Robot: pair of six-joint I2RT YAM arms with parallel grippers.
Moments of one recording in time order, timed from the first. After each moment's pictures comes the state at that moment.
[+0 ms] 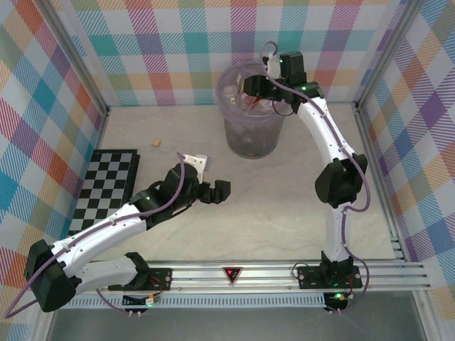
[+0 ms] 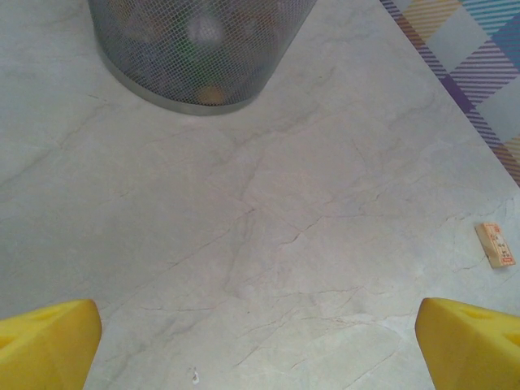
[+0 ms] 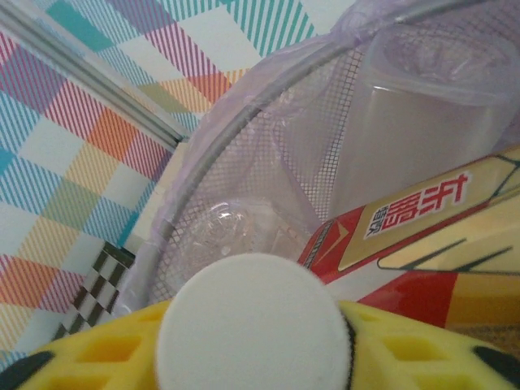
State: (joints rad) left arm -0.81 1.07 0.83 -0.32 -0.09 -0.48; right arm 0.32 2.12 2.26 -0.65 -0.48 0.36
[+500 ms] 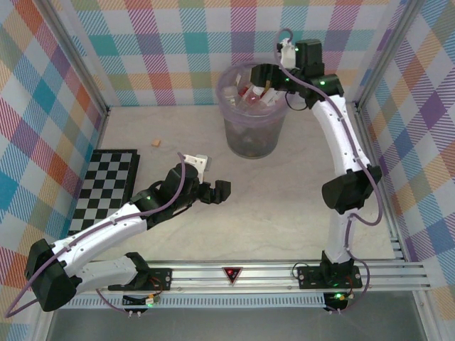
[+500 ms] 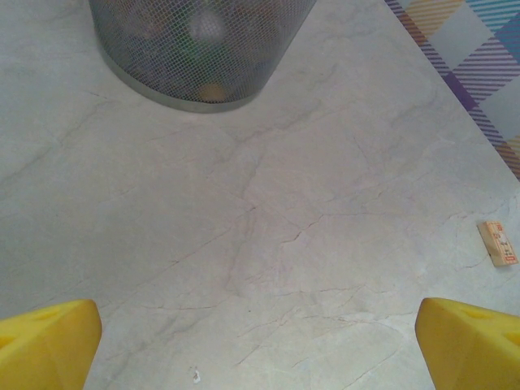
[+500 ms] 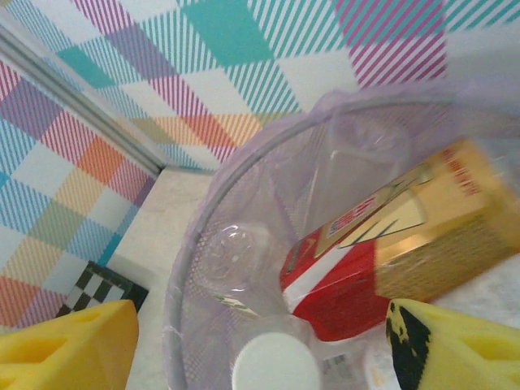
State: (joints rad) left arm -0.81 1.08 0.83 -0.32 -0.09 -0.48; right arm 0.29 2.00 2.36 -0.81 -0.38 0.30
